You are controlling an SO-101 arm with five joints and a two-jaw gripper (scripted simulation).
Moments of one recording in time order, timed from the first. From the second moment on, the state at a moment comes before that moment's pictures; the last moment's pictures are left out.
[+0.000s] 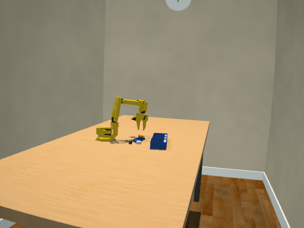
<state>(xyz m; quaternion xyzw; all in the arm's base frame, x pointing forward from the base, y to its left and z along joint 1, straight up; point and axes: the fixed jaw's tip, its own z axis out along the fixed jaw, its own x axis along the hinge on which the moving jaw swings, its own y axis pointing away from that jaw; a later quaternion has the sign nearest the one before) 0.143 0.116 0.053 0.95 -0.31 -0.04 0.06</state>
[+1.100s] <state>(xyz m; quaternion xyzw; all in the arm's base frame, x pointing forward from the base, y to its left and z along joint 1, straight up) 0.147 0.119 0.056 0.95 -0.30 -0.01 0.02</state>
